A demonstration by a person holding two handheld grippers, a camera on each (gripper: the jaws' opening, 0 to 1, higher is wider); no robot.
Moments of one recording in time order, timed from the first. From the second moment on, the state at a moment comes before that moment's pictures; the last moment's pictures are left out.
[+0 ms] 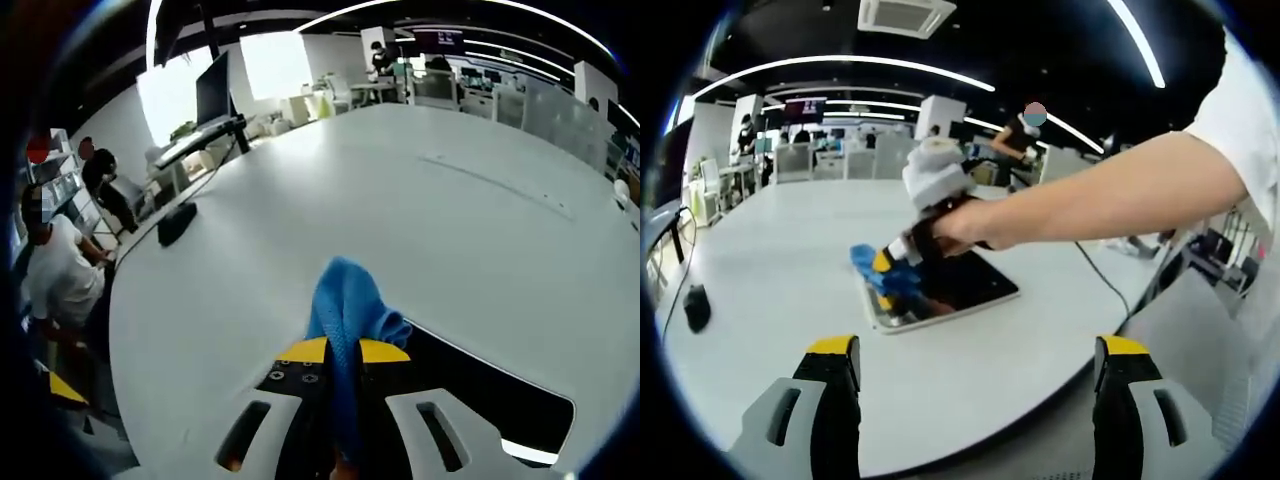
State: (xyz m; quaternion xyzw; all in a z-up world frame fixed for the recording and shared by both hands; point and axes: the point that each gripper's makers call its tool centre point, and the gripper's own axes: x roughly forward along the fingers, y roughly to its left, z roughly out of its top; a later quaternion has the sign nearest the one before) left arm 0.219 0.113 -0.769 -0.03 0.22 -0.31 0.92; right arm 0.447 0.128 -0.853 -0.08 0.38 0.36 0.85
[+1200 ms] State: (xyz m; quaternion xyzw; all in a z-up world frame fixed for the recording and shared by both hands) left arm 0.220 0.113 -0.769 -0.03 0.22 -0.31 0.92; right arm 0.422 0.131 -0.851 -0.09 0.38 0.38 0.84
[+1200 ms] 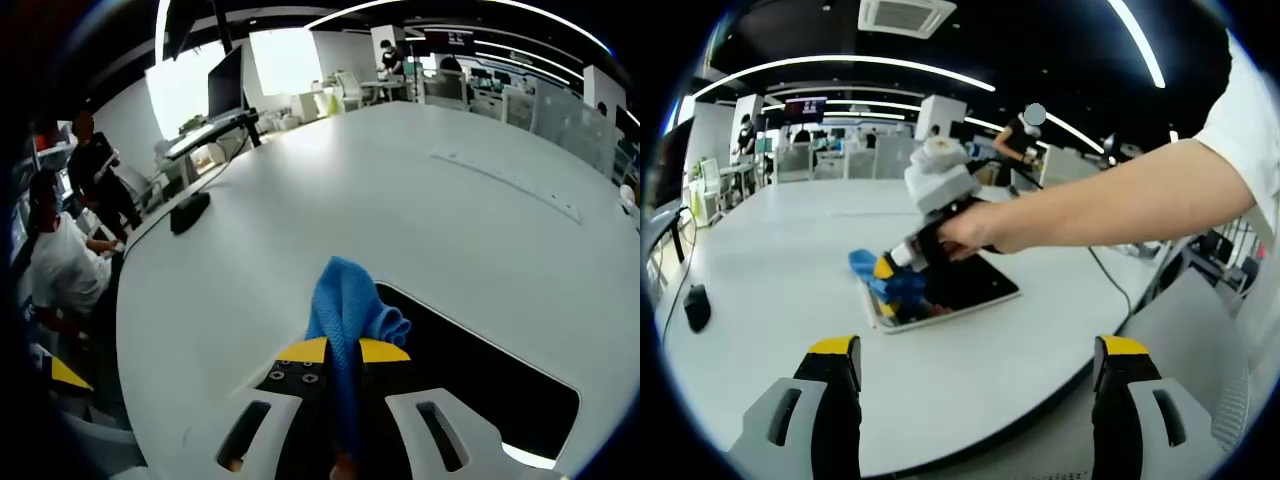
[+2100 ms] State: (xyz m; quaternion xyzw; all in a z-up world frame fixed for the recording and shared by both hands) left arm 0.219 0.113 -0.769 -0.03 0.22 -0.31 0.92; right arm 0.411 0.130 -0.852 -0.08 0.39 0.38 0.84
